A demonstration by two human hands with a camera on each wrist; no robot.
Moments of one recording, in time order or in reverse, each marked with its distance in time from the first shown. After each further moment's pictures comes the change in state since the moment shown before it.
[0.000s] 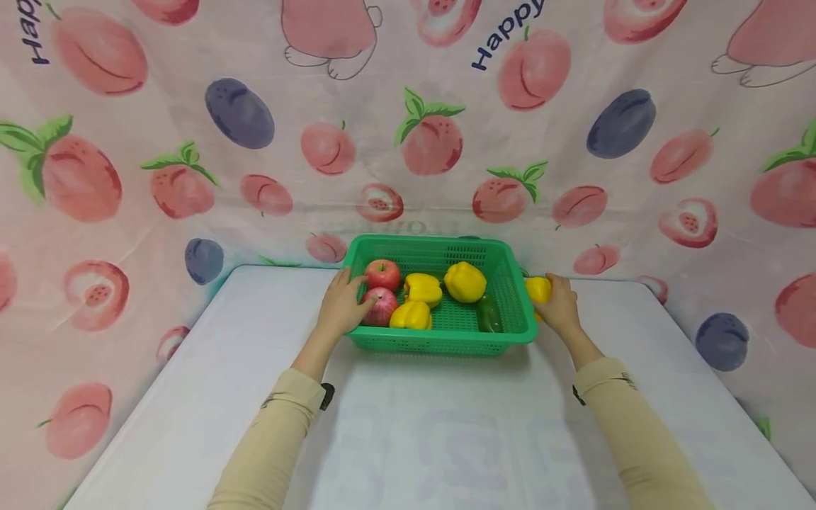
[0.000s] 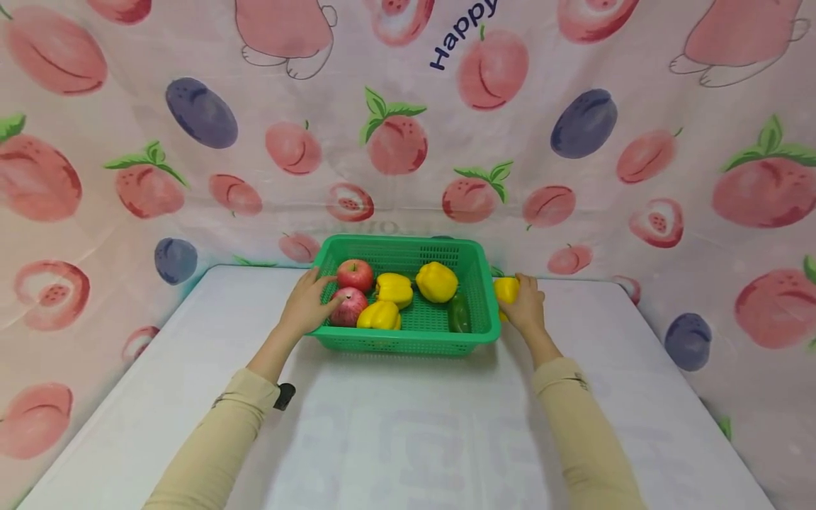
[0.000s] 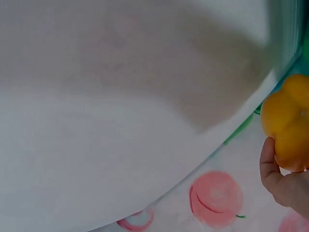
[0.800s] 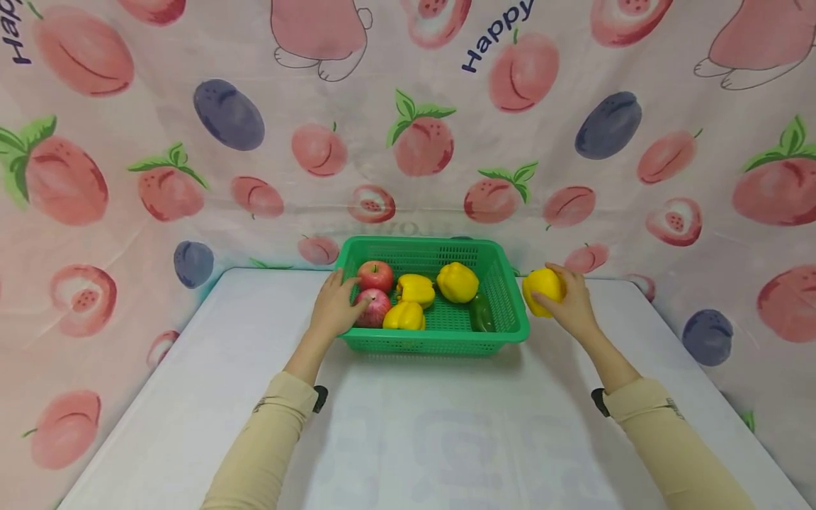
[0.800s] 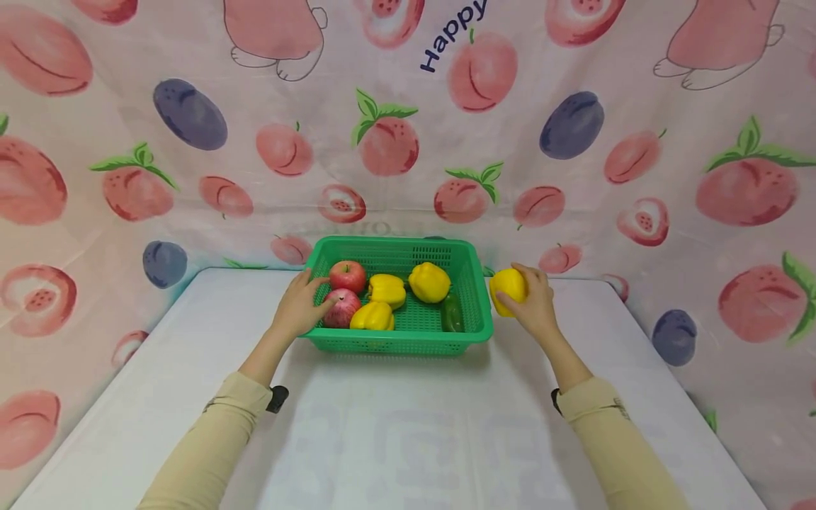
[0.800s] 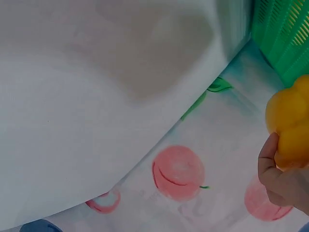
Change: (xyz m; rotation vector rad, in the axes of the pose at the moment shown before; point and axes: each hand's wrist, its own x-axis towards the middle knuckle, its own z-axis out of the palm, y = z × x) left_hand 0.002 -0.002 0.001 0.022 0.004 0.023; right_hand -0.032 -0.016 -0.040 0.185 0.110 -0.178
